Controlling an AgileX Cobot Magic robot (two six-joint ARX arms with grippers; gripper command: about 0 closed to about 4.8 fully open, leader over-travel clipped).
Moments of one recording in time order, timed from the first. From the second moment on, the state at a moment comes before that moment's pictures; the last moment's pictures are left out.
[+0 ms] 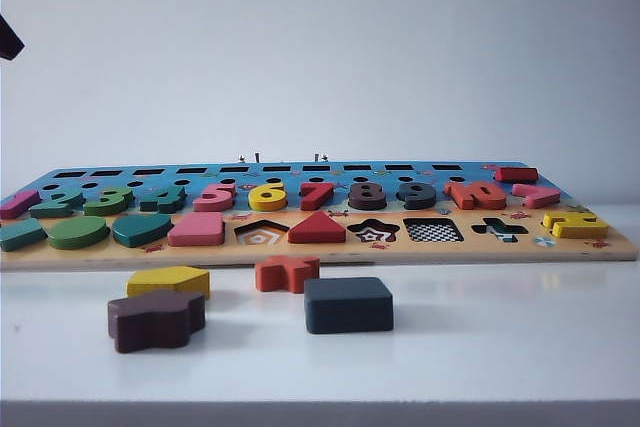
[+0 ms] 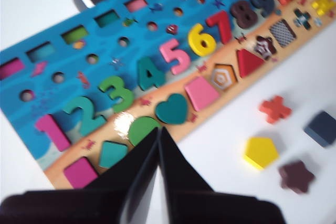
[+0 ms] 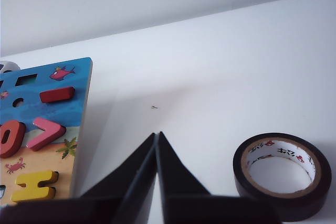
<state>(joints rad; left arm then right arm) -0.39 0.58 0.65 -0.68 0.26 0.13 0.05 0.00 0.01 -0.12 -0.01 0.18</state>
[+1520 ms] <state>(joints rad) -0.48 0.82 1.03 -1.06 0.47 0.14 0.05 0.34 0.33 -0.28 -0.40 0.33</state>
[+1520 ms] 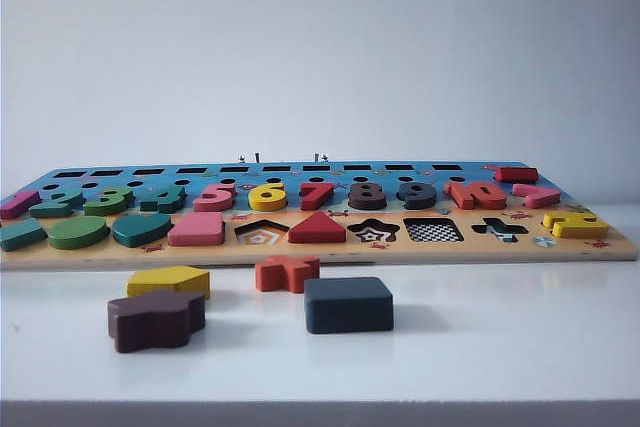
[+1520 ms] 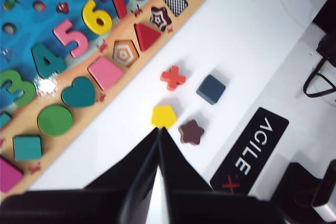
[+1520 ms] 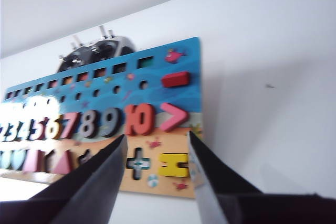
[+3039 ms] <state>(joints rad) -0.48 0.82 1.03 -1.01 0.47 0.14 1.01 1.20 0.92 -0.80 -0.13 -0.47</state>
